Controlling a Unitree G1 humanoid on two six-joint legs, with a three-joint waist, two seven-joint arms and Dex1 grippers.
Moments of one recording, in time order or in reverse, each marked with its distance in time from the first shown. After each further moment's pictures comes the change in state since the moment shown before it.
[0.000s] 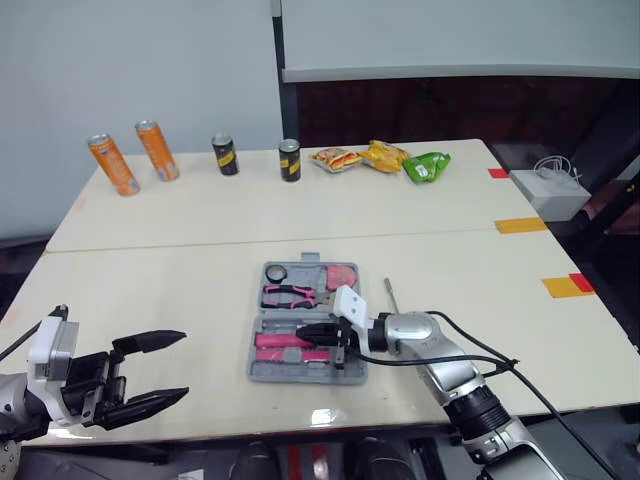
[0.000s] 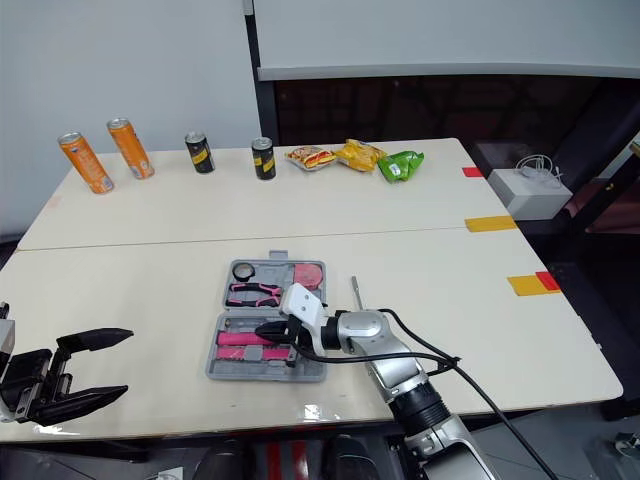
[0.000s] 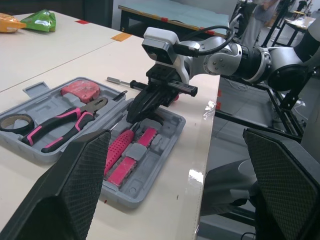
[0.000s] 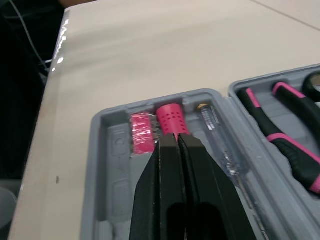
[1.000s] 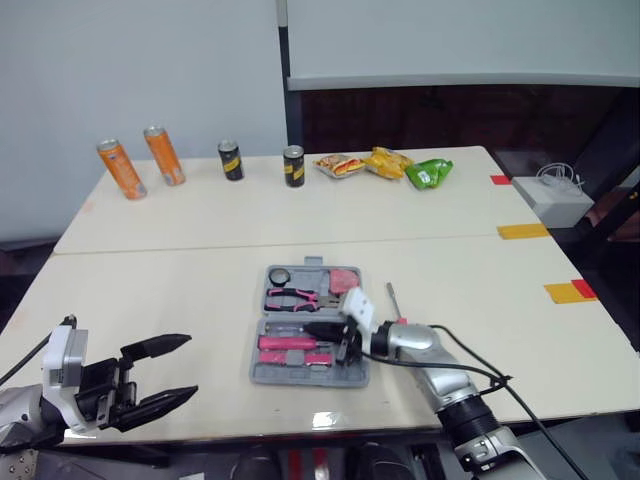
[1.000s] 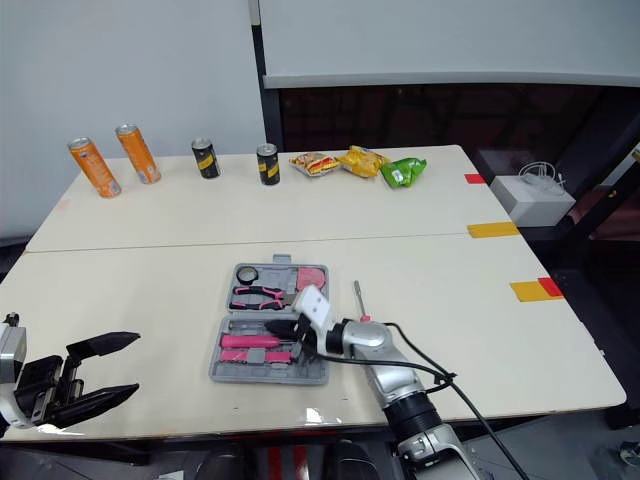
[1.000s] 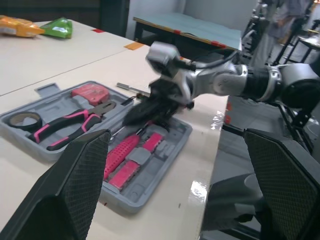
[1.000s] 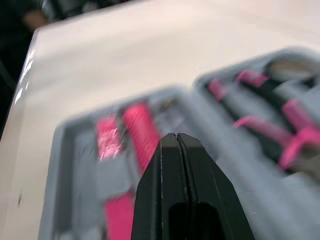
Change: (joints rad) left arm 0.023 -0.086 -0.027 -0.007 0.010 -0.010 0.090; right arm 0.068 0.042 -0.131 -0.008 0.055 -0.039 -0.072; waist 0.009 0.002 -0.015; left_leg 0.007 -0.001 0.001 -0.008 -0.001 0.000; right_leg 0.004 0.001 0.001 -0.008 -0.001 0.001
